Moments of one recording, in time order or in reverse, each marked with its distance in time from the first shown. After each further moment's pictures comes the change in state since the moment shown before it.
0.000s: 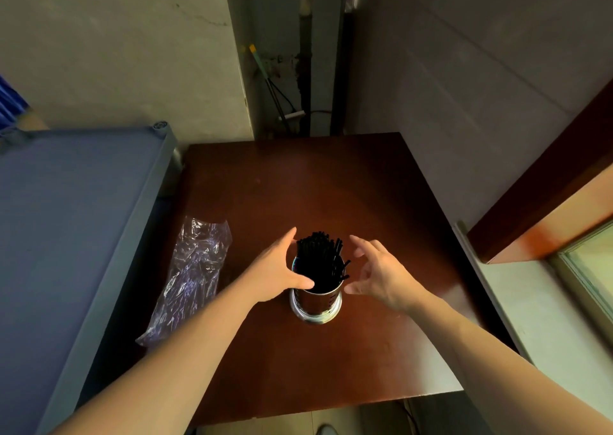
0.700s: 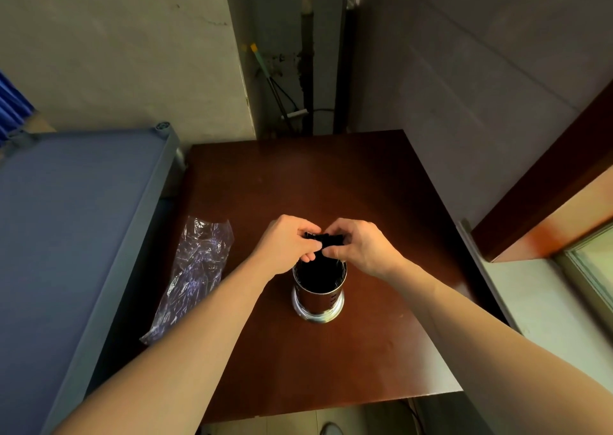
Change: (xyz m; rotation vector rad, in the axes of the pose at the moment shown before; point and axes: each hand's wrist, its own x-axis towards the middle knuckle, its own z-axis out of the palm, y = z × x) left_hand 0.011 0.051 -0.011 -0.125 0.161 0.086; right_hand 0.038 -0.049 -0.016 0.072 0.038 -0.111
